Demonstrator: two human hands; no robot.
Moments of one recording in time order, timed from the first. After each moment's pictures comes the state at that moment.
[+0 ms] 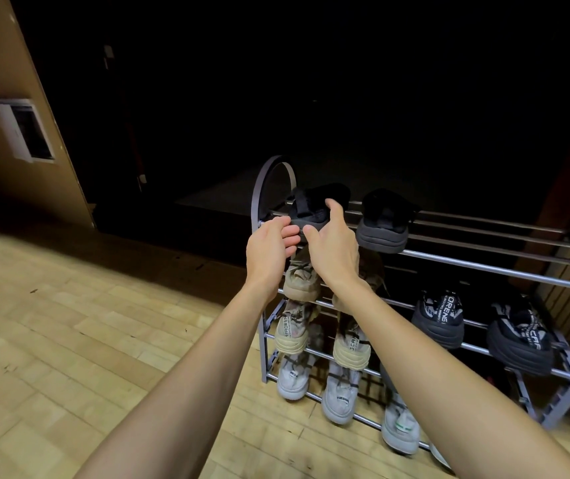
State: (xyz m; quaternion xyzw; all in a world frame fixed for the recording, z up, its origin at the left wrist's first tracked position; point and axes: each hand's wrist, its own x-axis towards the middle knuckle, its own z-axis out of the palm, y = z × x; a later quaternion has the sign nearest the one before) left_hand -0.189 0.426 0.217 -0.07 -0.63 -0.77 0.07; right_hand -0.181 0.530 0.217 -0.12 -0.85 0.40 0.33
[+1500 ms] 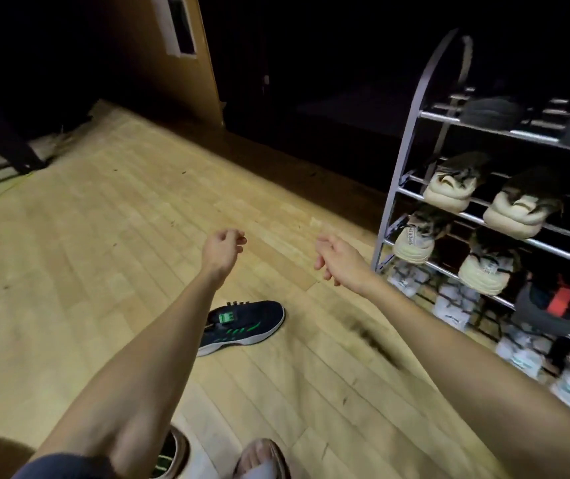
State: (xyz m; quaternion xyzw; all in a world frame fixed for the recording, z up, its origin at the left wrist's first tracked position) left_hand -0.114 0.113 0.049 0.20 -0.77 -0.59 0.11; right_hand -0.122 0.354 0.050 0.08 -0.85 0.50 -0.12
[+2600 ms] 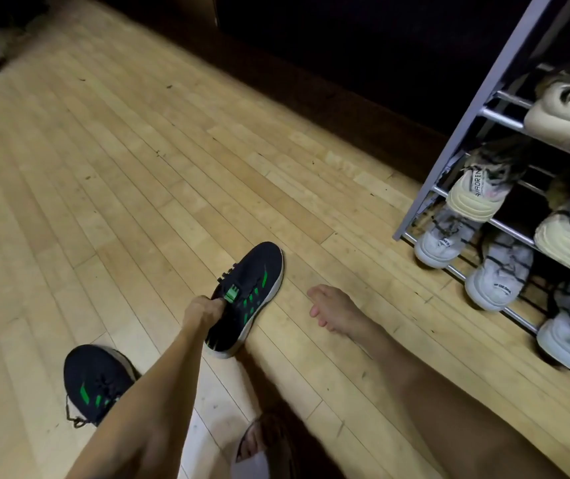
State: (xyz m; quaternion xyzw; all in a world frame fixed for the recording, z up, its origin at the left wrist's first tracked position) left_hand -0.055 0.045 -0.174 0.44 -0.80 -0.37 -0.17; right_hand -0.099 0.308 -0.151 -0.06 -0.82 0.45 -0.34
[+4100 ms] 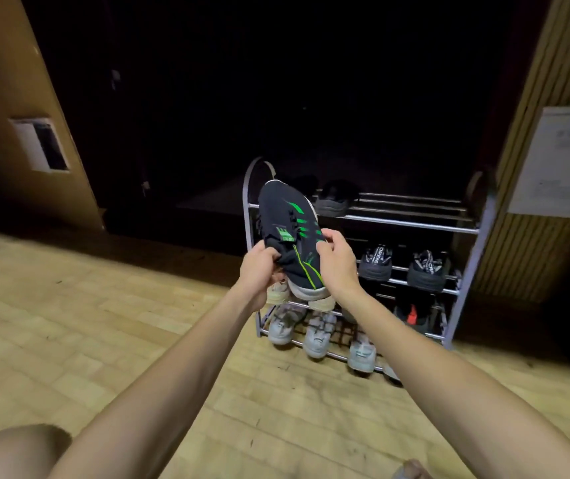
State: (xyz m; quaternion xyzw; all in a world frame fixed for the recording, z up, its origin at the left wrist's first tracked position) left_hand 0.004 0.401 0.215 -0.06 -0.62 -0.78 -0.07; right_hand 0.031 0.537 0.206 -0.10 -0.76 0.58 0.25
